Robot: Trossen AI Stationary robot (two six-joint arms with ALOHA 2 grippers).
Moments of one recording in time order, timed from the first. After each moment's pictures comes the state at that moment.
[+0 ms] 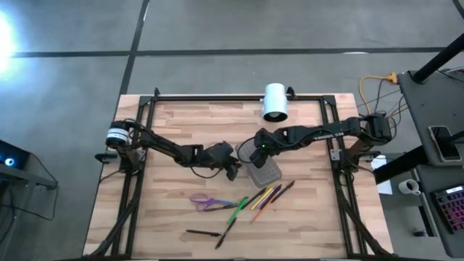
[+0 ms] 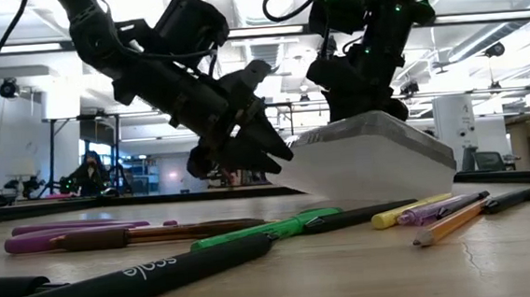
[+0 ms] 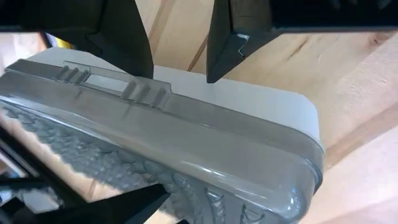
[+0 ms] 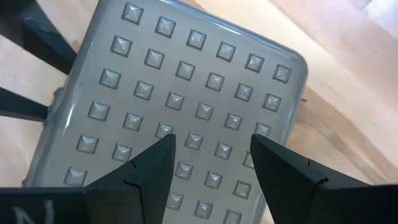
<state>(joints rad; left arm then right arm) -0.01 1.76 0.83 0.42 -0.17 -0.67 -0.06 1.70 1.00 -0.51 0.15 0.70</state>
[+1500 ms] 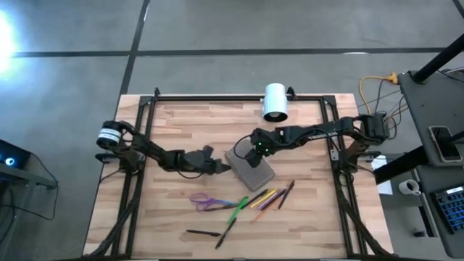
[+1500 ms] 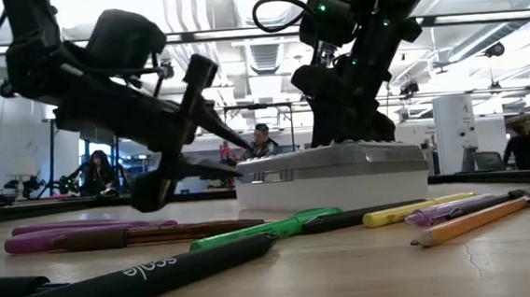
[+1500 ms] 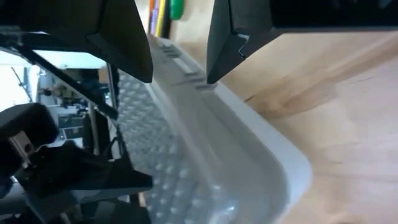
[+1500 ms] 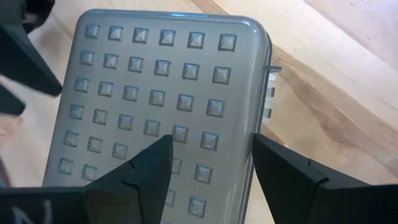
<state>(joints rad) -0.08 1.71 0.51 0.82 -0.14 -1.37 -0.12 1.71 1.00 -0.38 0.07 0.70</state>
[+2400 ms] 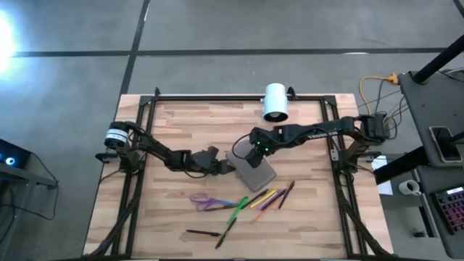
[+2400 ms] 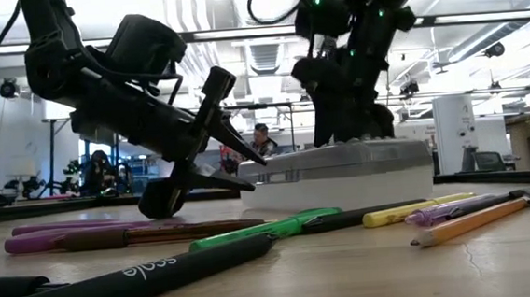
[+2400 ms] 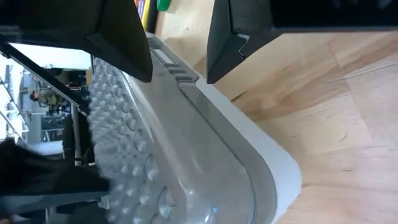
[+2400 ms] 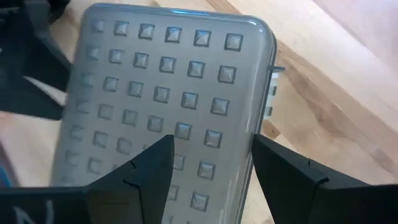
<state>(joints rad) -0.05 1.84 0.58 0.73 -0.13 -1.38 -0.10 1.68 1.08 -0.49 0.03 0.68</state>
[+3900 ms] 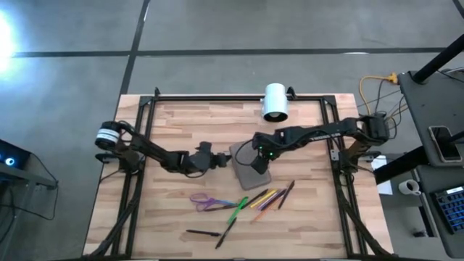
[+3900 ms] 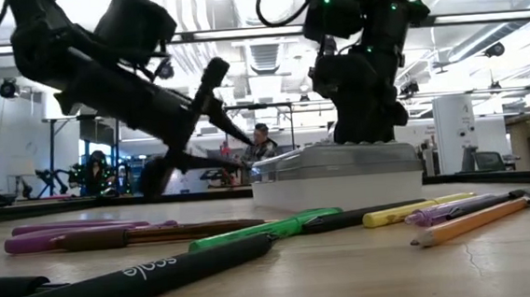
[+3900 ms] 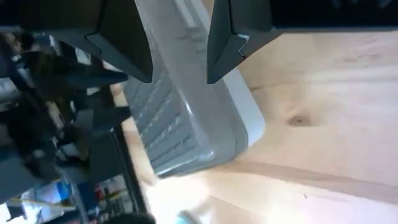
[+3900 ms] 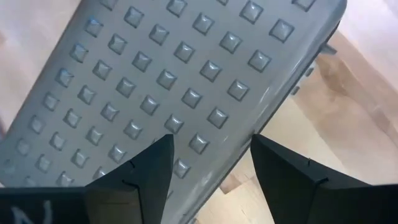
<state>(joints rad) -0.10 1.69 0.58 0.66 -0.51 -1.35 -0.06 1.69 1.04 -0.59 0.00 0.63</state>
